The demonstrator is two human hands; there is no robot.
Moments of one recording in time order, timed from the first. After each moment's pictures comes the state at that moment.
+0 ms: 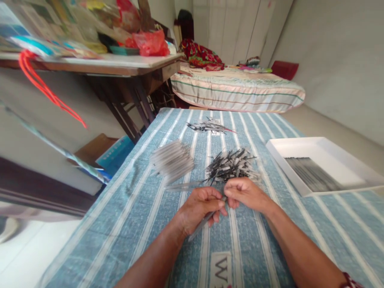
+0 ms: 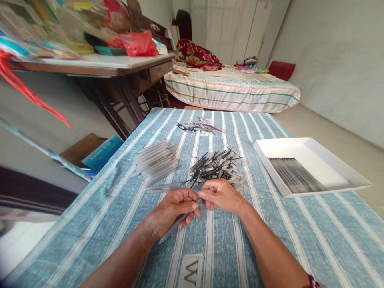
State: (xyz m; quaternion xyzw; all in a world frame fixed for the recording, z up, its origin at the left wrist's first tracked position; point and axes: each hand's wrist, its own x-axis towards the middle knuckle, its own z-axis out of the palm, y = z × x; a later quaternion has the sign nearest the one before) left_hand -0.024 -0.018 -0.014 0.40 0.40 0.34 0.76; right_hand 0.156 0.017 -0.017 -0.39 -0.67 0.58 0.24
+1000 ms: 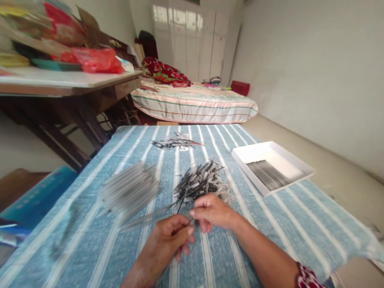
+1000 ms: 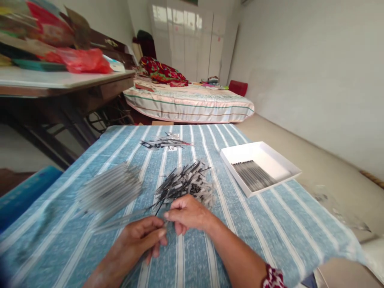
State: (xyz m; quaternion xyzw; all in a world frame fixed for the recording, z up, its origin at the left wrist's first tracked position) left_hand -0.021 -0.012 -0.008 0.51 0.51 0.29 0.63; right_hand 0.146 0.027 -0.023 -0.43 -0.59 0.64 0.24
